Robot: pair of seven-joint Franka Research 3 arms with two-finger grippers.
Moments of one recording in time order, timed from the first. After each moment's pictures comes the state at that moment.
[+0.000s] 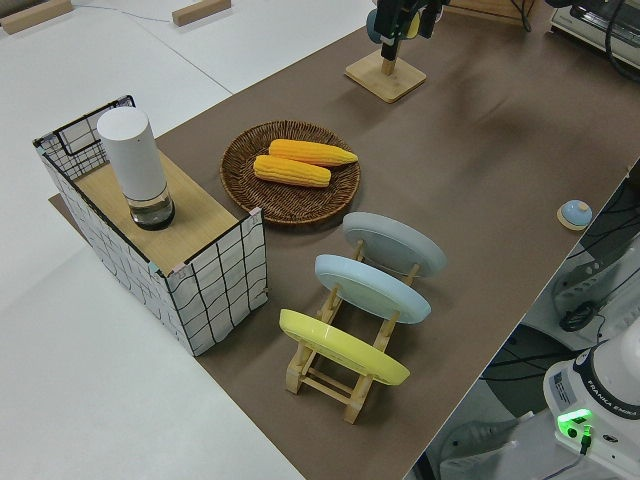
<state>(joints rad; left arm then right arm) 0.03 0.04 -0.06 -1.51 0.00 1.52 0.02 0.14 0.50 0.20 -1.59 -1.64 1.71 0.43</state>
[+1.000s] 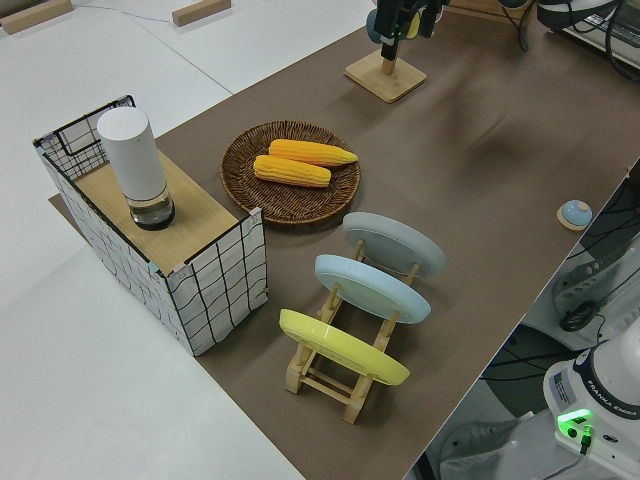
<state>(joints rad) 0.03 0.04 -0.06 -1.51 0.00 1.52 0.02 0.29 0.51 0.20 -1.60 -1.59 1.51 0.45</state>
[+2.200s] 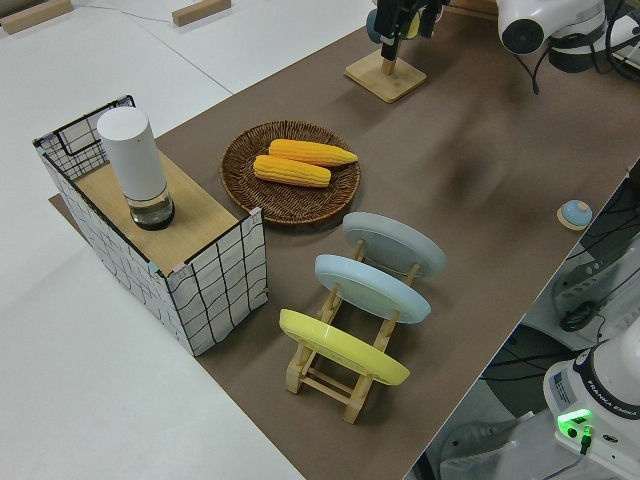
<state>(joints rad) 0.03 0.04 -0.06 -1.51 0.00 1.52 0.02 0.55 0.51 0.20 -1.59 -1.48 1.31 0.47</state>
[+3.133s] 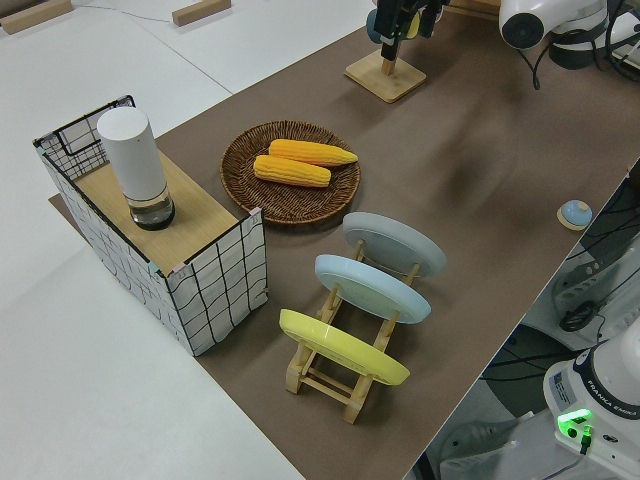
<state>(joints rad) 0.03 0.04 -0.06 -1.51 0.00 1.52 0.02 0.57 0.51 0.18 -1.57 -1.48 1.27 0.46</state>
